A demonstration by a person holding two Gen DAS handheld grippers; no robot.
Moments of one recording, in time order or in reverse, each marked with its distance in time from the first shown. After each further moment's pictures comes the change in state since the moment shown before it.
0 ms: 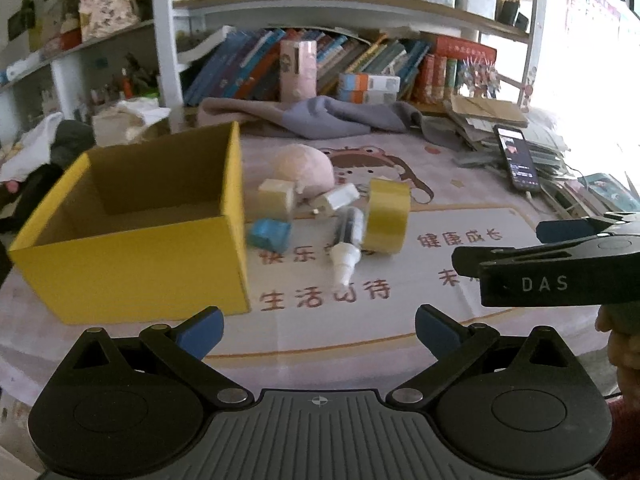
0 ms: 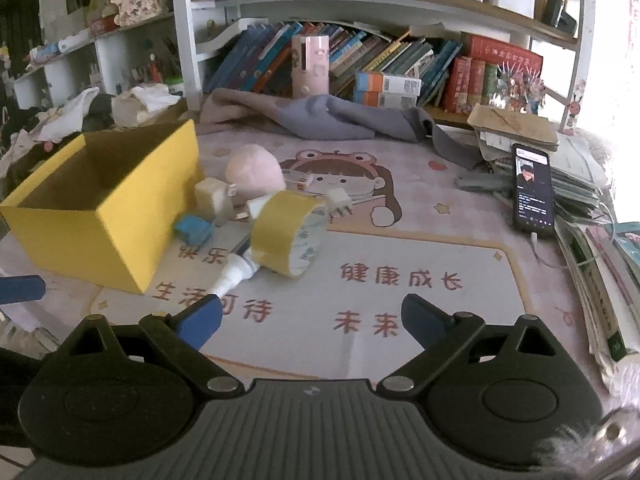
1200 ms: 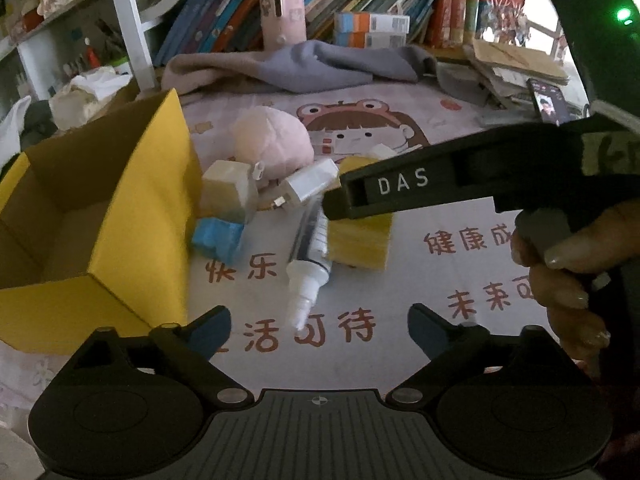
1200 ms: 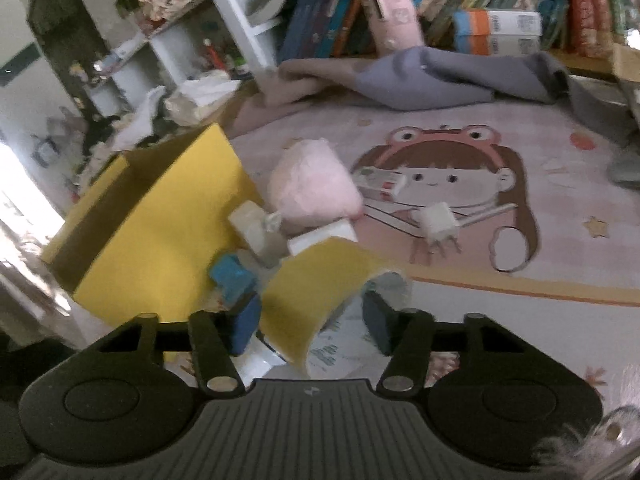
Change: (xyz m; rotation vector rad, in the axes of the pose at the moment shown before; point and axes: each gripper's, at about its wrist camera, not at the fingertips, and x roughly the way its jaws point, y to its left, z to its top) left arm 0.101 -0.042 0.048 0.008 0.189 0.075; right arm 0.142 -0.039 0.072 0.056 0.124 0.491
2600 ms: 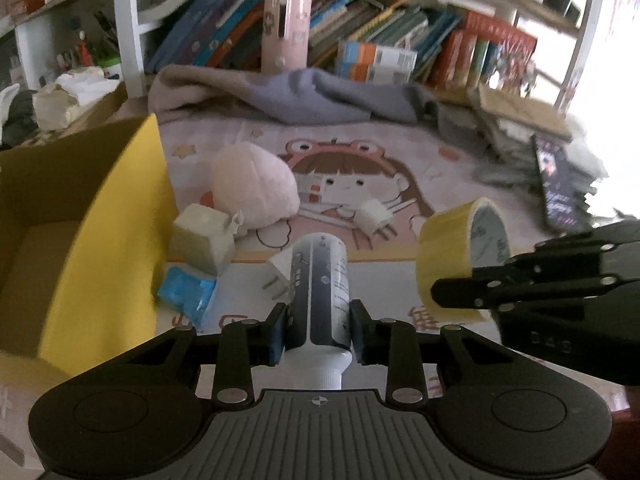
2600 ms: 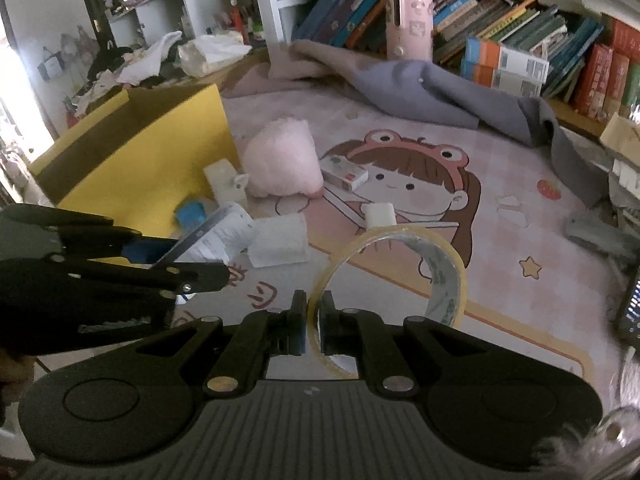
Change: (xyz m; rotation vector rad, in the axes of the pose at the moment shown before) left arm 0.007 0.011 0.033 -0.109 -0.096 -0.099; right arm -0.043 -0.009 -0.004 -0.251 0.085 -0.133
